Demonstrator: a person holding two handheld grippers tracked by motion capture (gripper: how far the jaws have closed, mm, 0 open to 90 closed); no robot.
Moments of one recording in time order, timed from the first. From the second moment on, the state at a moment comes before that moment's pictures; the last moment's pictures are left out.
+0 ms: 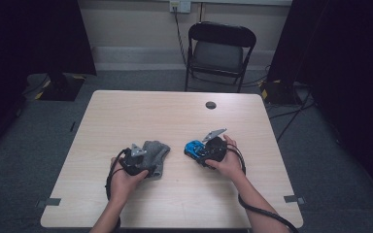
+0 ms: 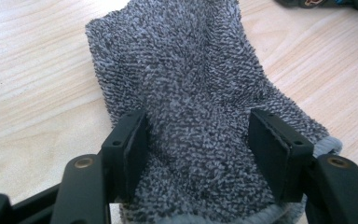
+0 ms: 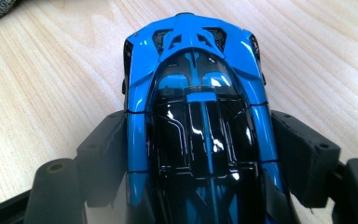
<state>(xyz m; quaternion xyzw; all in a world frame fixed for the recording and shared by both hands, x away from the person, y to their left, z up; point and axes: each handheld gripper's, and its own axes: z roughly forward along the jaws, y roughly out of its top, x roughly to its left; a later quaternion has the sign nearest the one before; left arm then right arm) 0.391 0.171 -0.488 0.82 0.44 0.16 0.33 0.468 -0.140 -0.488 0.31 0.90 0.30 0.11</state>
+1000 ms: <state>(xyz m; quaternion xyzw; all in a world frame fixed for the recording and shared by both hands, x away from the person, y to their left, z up) 0.391 0.170 -0.487 0.82 0.44 0.16 0.33 0.461 -0.152 -0.482 0.33 0.89 0.30 0.12</state>
